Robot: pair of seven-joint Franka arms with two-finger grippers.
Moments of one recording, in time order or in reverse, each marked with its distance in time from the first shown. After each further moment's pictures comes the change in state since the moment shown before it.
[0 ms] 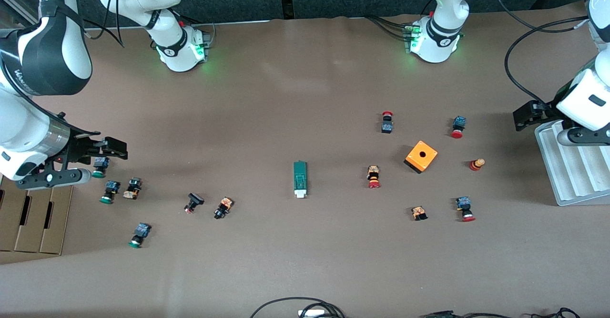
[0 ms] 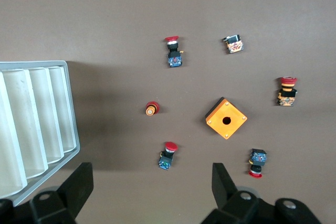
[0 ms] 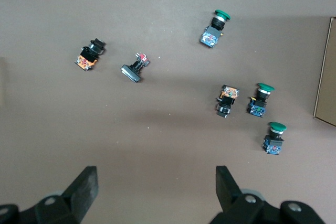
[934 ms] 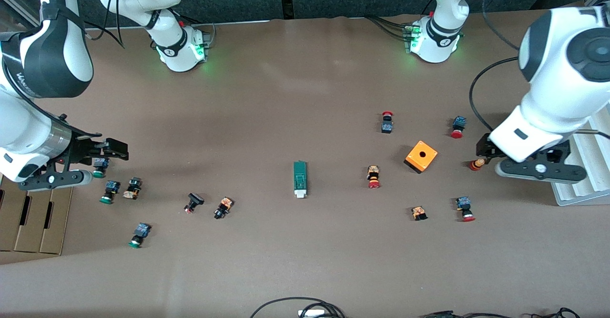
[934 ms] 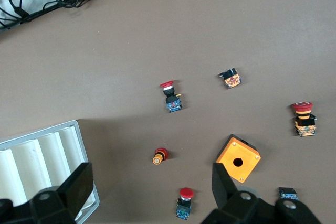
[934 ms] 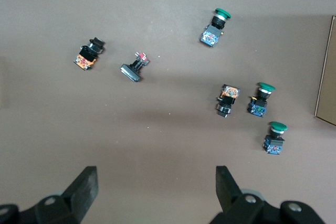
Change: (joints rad) left arm -0.111 0.122 -0.053 0.019 0.182 0.179 -0.003; right arm 0.000 0.006 0.000 0.001 0.000 0.000 0.000
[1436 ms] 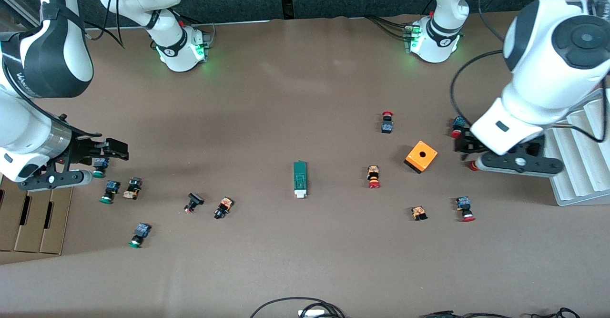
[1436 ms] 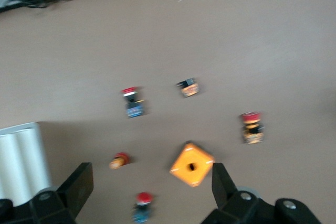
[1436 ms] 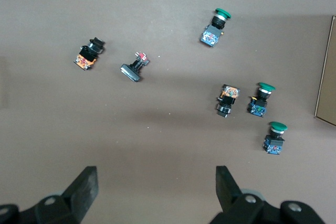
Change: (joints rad) left arm -0.012 -0.002 -0.068 0.000 -0.124 0.042 -0.143; right arm 0.000 0.000 0.000 0.000 0.000 0.000 0.000
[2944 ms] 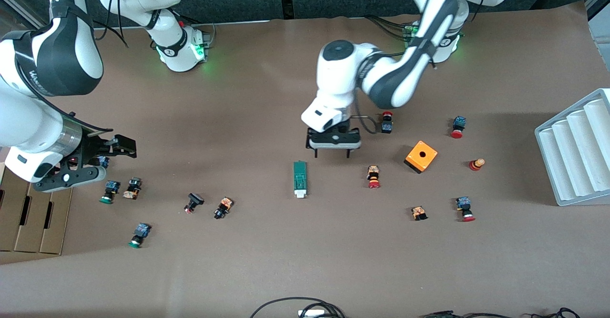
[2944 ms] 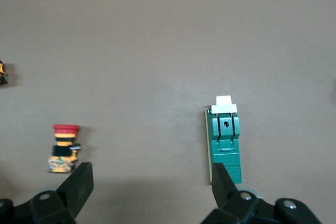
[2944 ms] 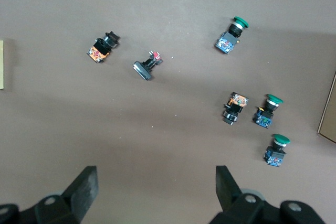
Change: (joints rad) left arm -0.537 0.197 0.054 -0.363 0.381 0.674 -0.999; right arm 0.029 0.002 0.006 0.004 0.000 0.000 -0.085
